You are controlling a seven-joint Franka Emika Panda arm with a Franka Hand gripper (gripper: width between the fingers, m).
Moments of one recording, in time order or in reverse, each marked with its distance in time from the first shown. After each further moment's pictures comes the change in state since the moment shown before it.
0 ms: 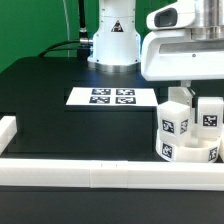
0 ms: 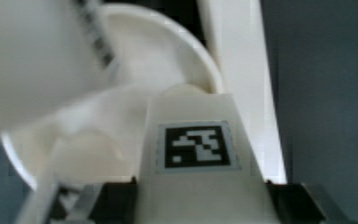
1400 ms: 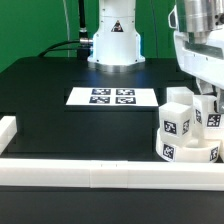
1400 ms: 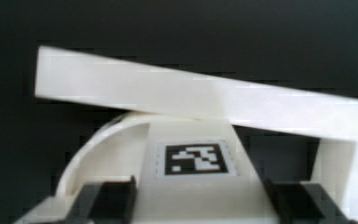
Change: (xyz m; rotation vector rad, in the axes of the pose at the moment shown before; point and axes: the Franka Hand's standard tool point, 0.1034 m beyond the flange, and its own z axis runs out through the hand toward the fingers) arm -0.004 -0.006 0.003 0.056 -0.063 1.105
